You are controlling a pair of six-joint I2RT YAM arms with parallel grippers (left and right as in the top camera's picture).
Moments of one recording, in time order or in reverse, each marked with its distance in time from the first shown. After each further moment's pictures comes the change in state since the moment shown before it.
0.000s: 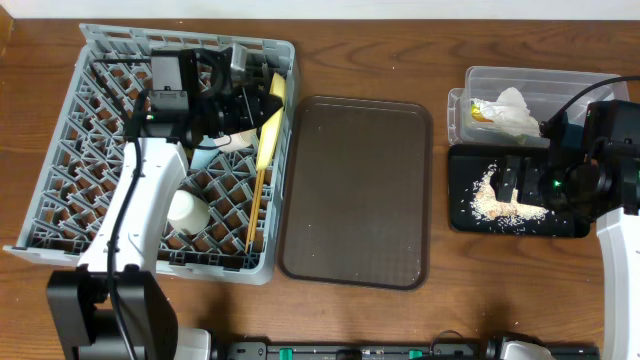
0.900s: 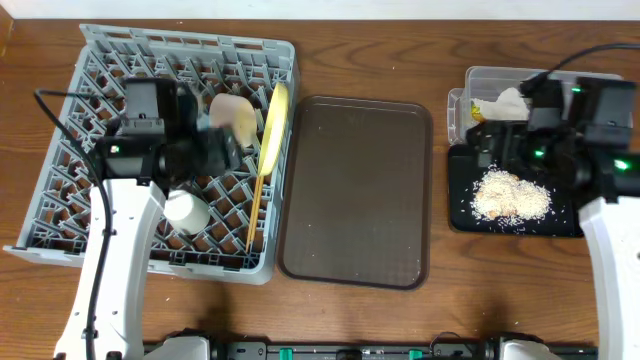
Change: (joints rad) left arm 0.022 -0.235 -0.002 -0.603 -0.656 0.084; right arm 0.118 0.064 0.004 0.303 -0.105 -0.025
